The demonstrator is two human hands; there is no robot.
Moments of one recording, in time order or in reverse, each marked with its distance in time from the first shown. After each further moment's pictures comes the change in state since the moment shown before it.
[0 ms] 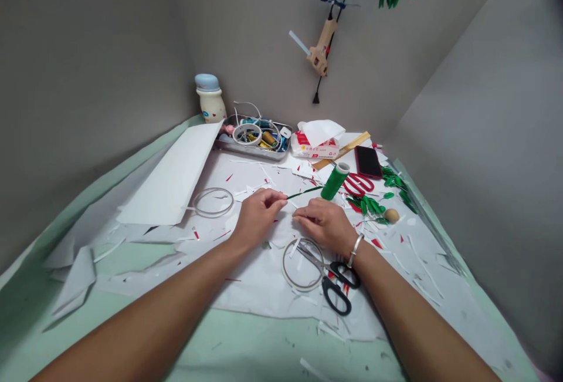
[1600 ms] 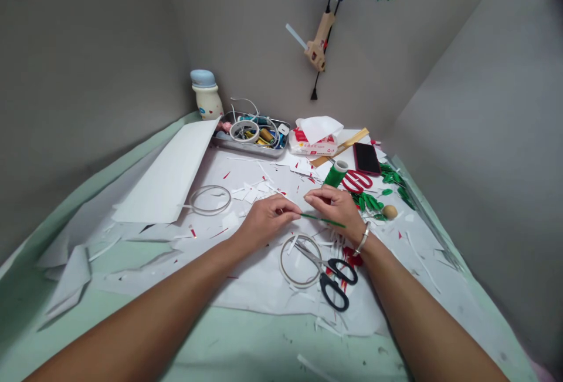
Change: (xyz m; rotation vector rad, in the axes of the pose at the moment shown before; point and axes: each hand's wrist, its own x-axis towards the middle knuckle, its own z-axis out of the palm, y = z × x) left_hand -0.006 0.007 0.005 -0.025 -0.286 0.152; right_hand 0.001 0.019 -0.010 0.311 0.171 0.251
